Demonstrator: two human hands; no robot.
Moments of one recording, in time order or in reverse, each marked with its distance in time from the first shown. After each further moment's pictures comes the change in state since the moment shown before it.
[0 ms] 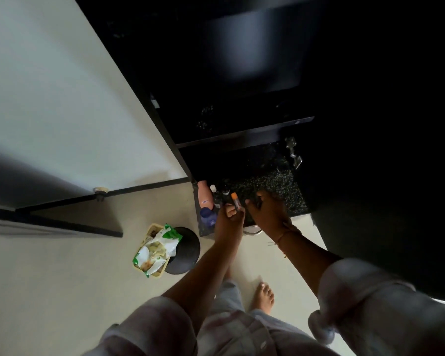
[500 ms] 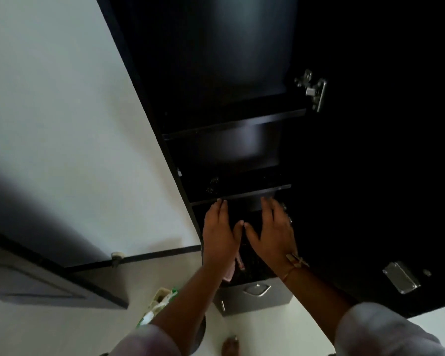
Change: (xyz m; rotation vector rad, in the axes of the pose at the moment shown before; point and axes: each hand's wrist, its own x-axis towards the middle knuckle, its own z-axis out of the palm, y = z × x) left_hand -0.060 0.116 -0.032 0.620 0.435 0.770; right_hand -0.069 -0.073 -0.118 -0.177 0.554 -0.478
